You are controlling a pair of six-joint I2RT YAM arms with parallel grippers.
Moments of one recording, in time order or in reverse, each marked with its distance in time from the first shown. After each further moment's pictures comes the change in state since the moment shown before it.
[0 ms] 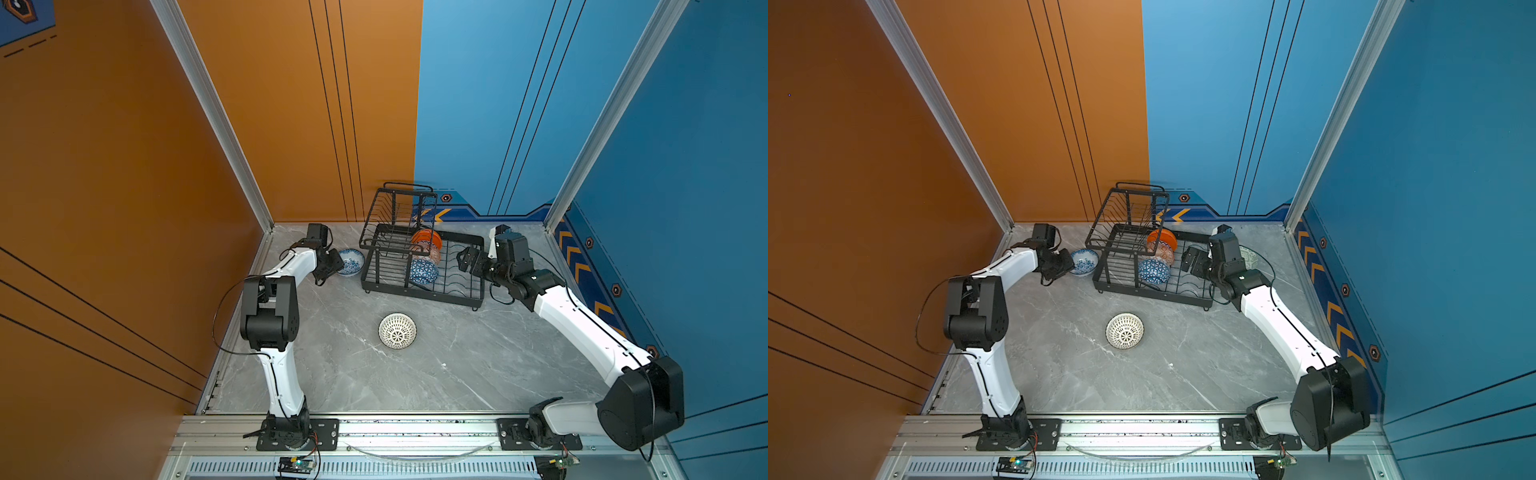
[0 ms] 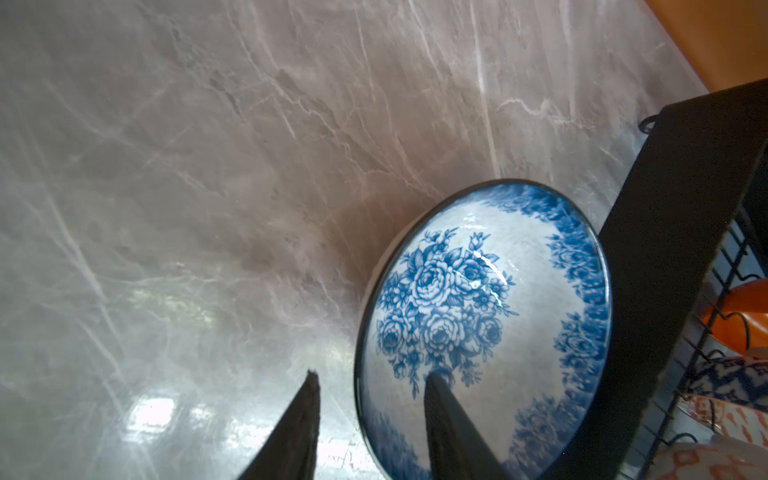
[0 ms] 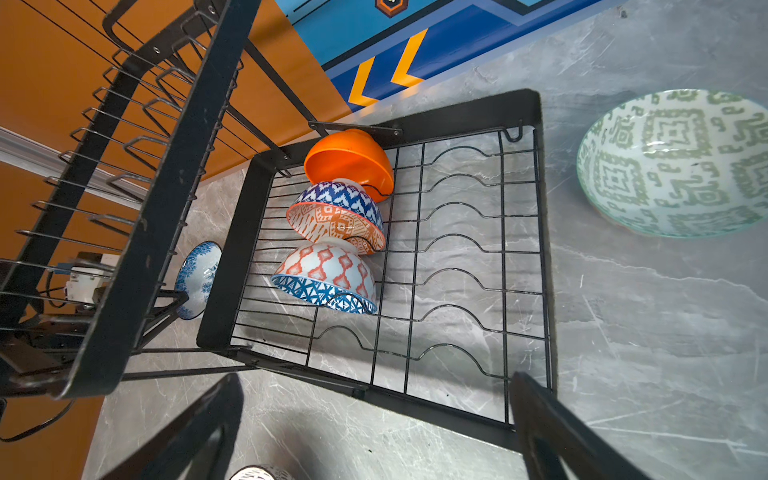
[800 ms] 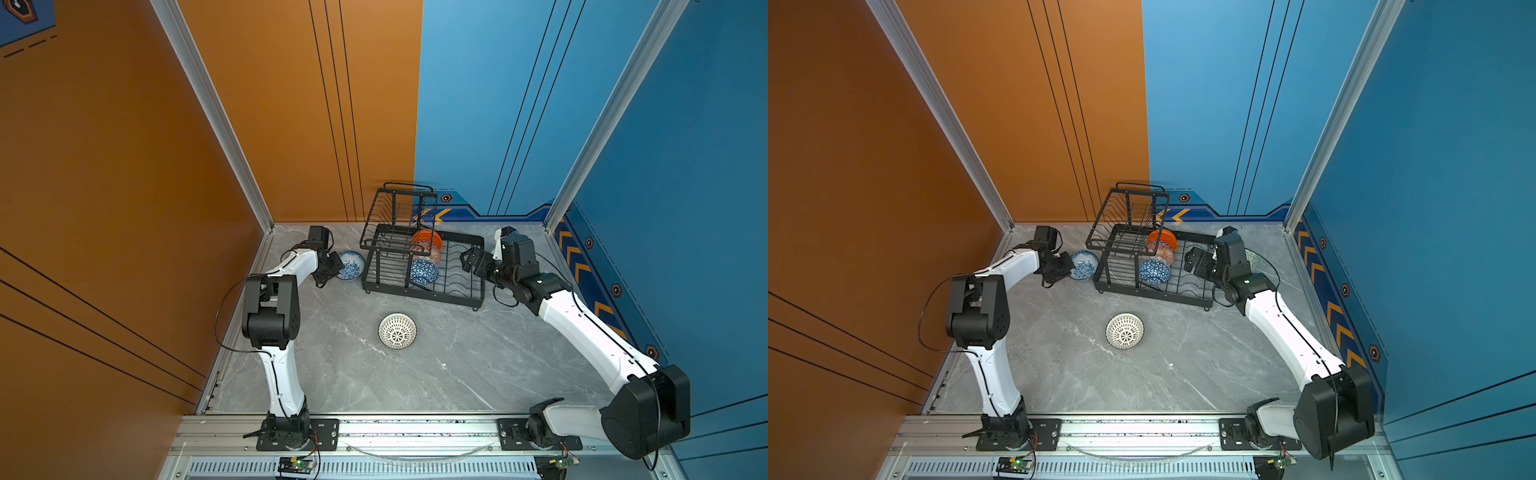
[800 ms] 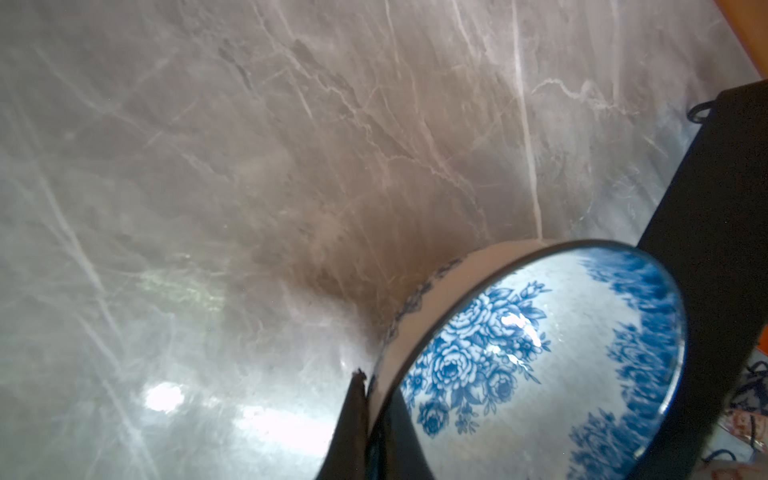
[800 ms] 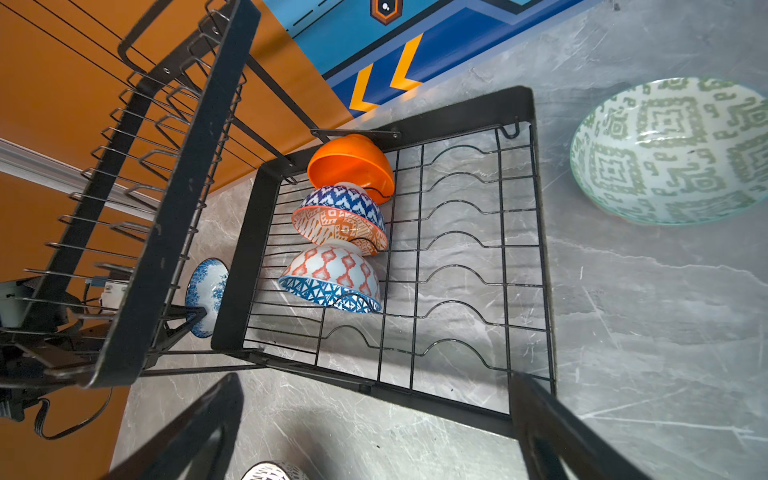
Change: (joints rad) left arm 0.011 -0.006 -0.024 -0.014 -0.018 -0.003; right arm -0.018 -0.048 -0.034 0.014 -0.023 0.034
